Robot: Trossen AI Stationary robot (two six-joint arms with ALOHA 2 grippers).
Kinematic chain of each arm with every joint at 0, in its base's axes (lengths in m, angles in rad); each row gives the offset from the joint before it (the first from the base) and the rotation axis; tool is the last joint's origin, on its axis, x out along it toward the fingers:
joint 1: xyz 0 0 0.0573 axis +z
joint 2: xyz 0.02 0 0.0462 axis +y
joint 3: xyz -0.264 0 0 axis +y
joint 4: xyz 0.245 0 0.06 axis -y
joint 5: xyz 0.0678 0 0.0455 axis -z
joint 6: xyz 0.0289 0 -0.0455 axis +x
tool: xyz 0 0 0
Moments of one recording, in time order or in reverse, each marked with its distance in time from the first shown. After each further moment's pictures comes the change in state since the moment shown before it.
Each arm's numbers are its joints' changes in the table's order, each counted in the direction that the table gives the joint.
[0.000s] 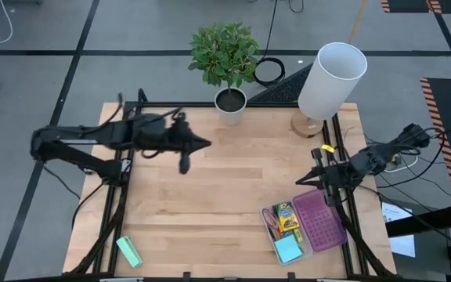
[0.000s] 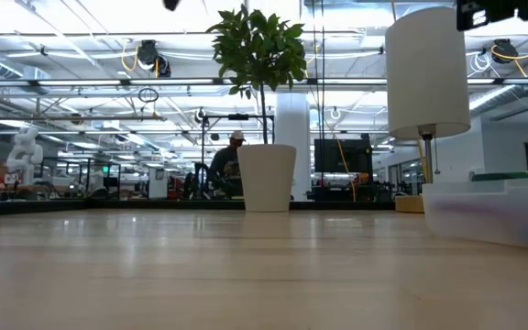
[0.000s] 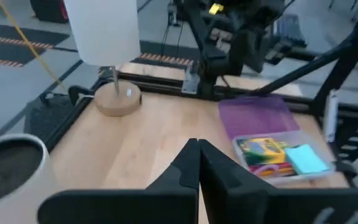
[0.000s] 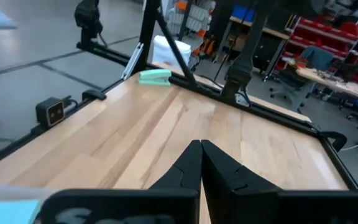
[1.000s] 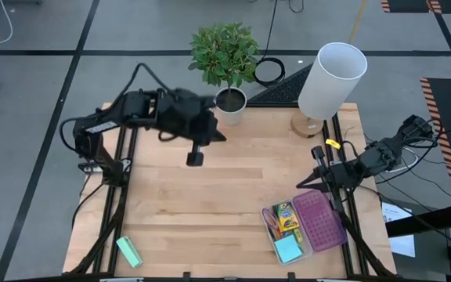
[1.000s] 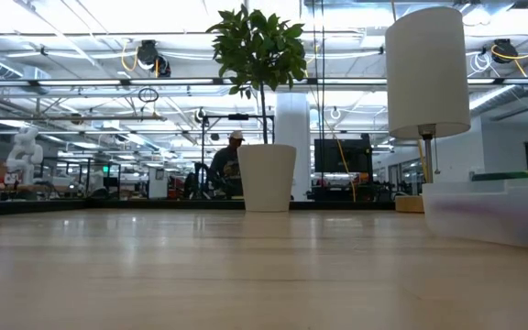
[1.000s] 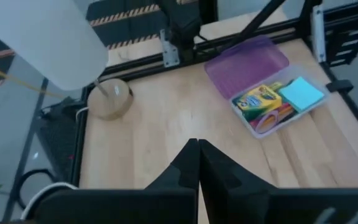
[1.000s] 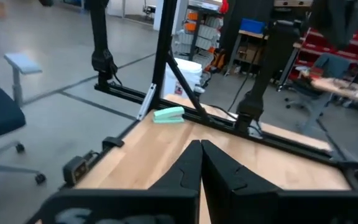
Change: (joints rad) left arm -0.011 0.520 -1.021 -0.801 0.089 0.354; right arm 0.088 0.274 -0.355 -0.022 0.028 0.085
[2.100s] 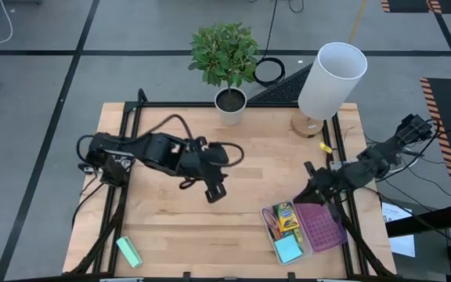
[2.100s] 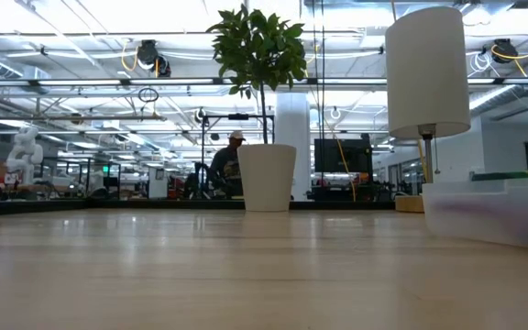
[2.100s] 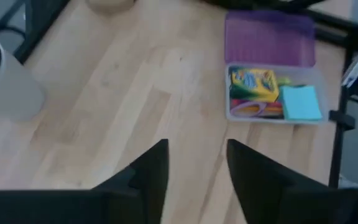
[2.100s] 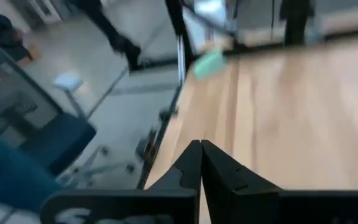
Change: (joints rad) left arm -0.266 0.147 -0.002 -0.154 -0.325 -0.783; right arm 0.037 0.095 0.000 -0.122 -0.091 0.567
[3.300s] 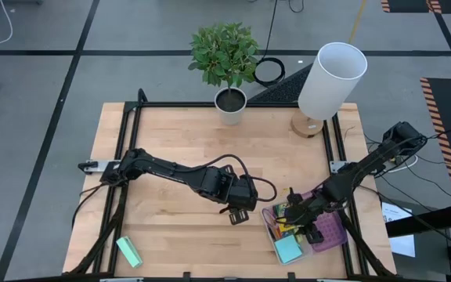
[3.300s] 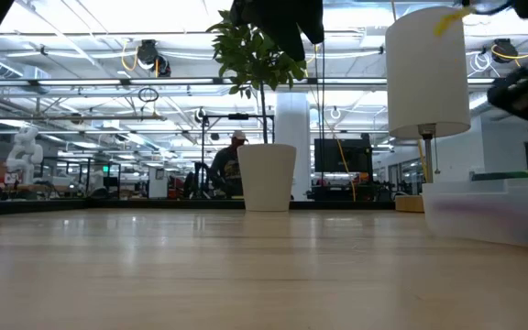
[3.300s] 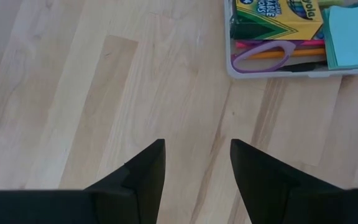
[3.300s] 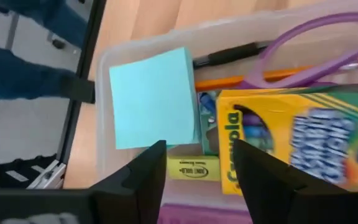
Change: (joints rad) left arm -0.019 0.329 0.001 0.072 0.081 0.012; right arm -0.007 0.516 0.086 -0.103 -0.403 0.018
